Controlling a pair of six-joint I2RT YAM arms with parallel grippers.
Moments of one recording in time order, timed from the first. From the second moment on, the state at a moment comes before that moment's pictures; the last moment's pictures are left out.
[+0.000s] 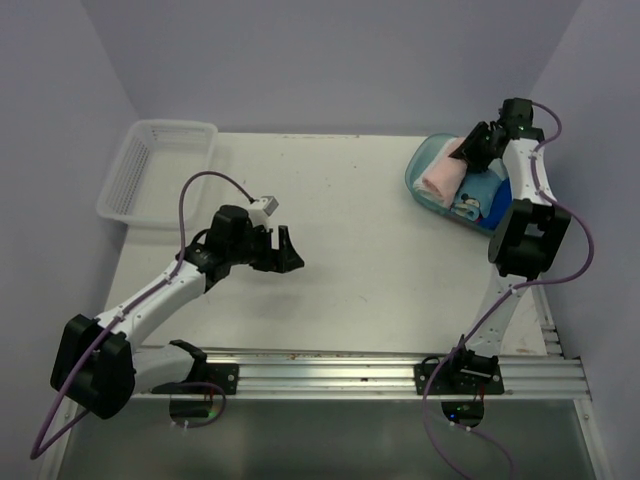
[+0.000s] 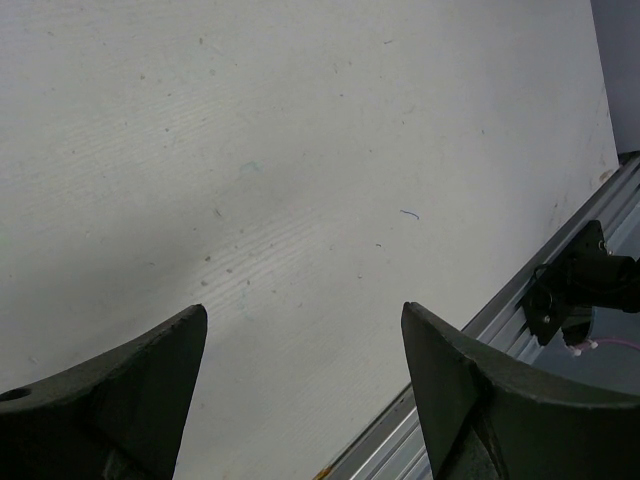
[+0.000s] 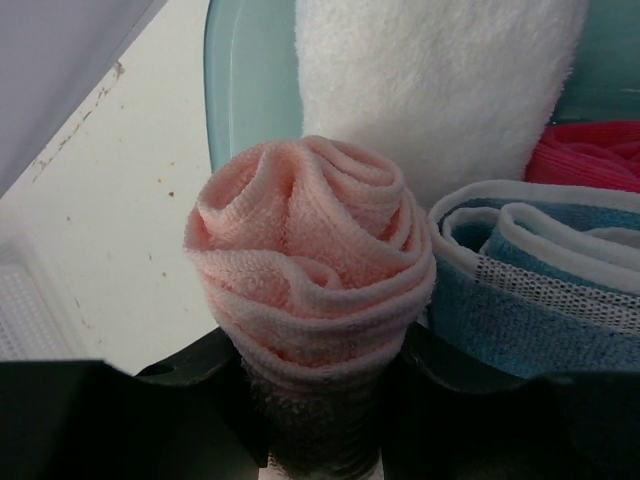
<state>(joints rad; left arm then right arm) -0.45 1.17 0.72 -0.22 0.41 -0.43 -0.21 2.12 2.00 -0.77 -0.30 0.53</state>
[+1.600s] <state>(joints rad) -0.45 1.22 0.72 -0.22 0.42 -0.45 -0.23 1.93 1.89 -0.84 -0.06 0.49</state>
